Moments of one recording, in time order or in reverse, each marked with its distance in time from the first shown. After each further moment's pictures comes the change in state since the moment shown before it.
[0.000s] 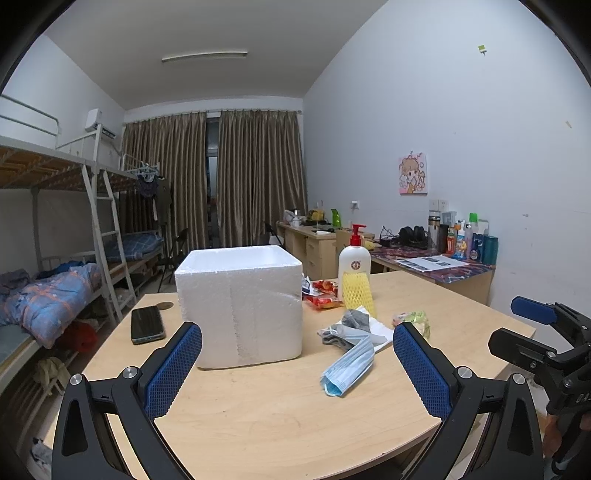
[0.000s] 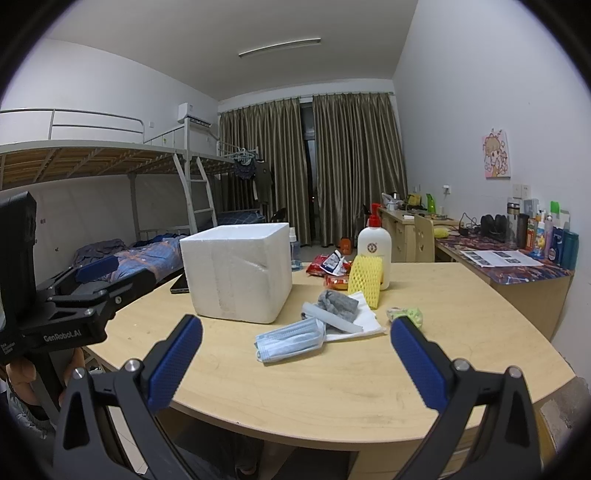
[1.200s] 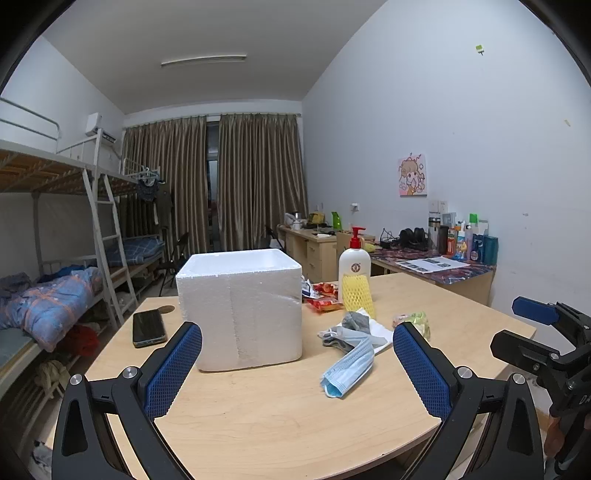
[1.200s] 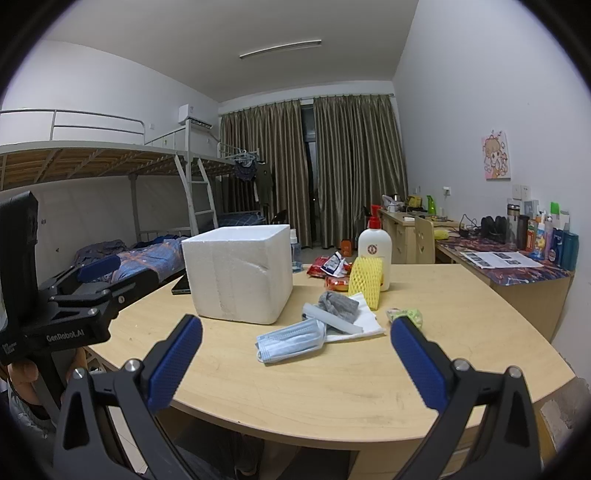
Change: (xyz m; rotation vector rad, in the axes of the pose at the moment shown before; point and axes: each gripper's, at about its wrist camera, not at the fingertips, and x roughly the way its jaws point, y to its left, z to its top) left arm -0.001 -0.004 0.000 0.011 -0.010 0.007; right arm -0.001 -0.002 0.002 -0.001 -0.005 0.011
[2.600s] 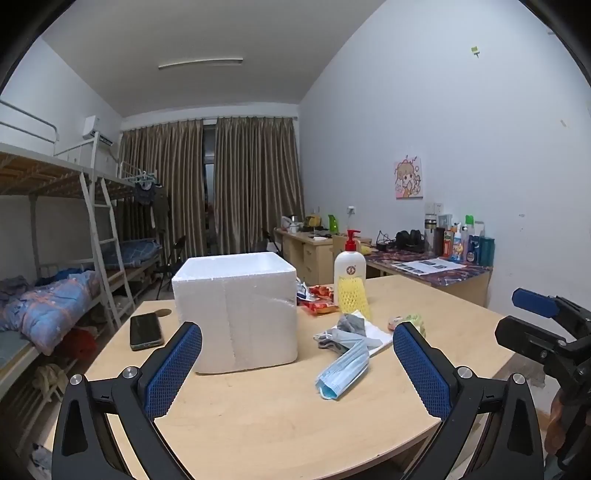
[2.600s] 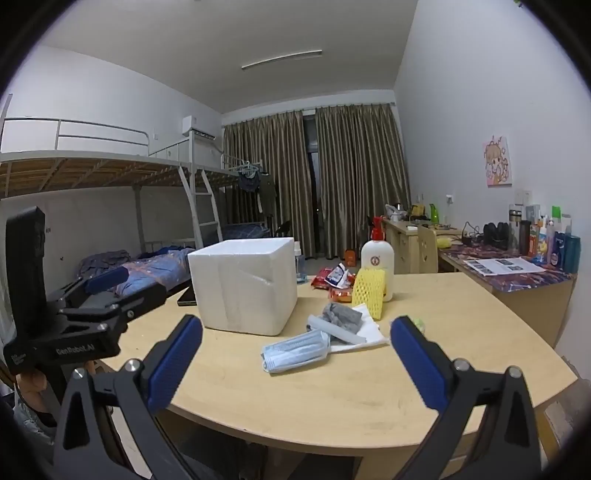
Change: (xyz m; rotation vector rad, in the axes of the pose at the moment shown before) left arm -0.001 -0.003 0.001 0.009 -0.010 -0.012; right arm -0.014 -0.001 0.006 0.009 -0.052 0.015
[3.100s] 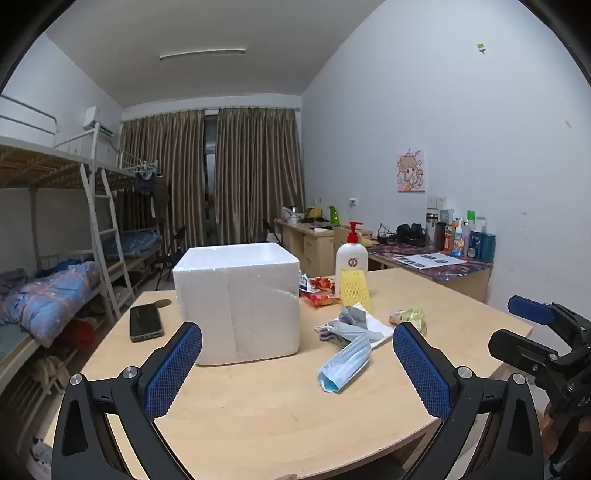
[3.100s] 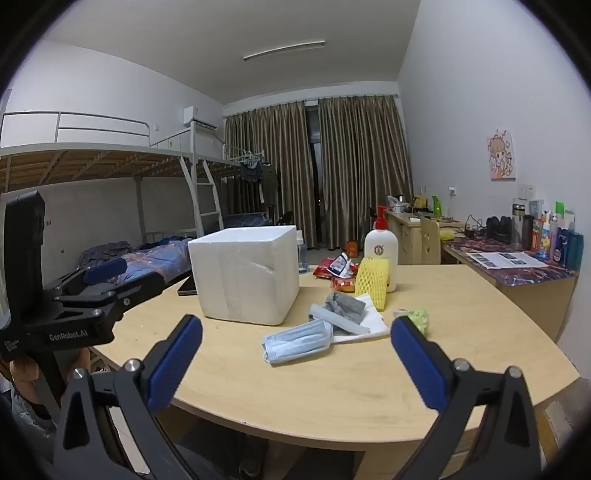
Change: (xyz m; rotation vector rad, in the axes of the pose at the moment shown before) left arm 0.001 0.007 0.000 -0.032 0.039 -0.011; right arm 0.014 0.003 -0.006 -0.008 0.020 0.008
